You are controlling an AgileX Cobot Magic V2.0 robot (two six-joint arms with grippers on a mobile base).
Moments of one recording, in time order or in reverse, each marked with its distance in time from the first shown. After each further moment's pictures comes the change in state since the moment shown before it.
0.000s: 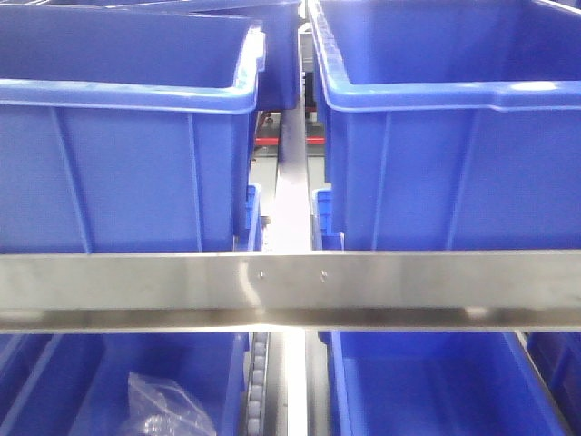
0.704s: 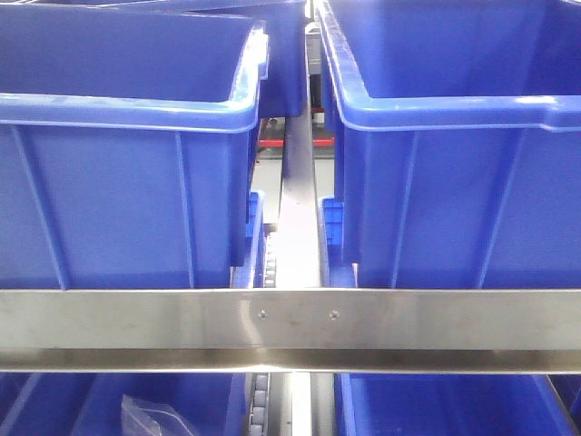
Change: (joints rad) left arm 0.000 0.000 0.000 0.000 0.000 0.000; right arm 0.000 0.000 0.000 0.000 0.000 0.000
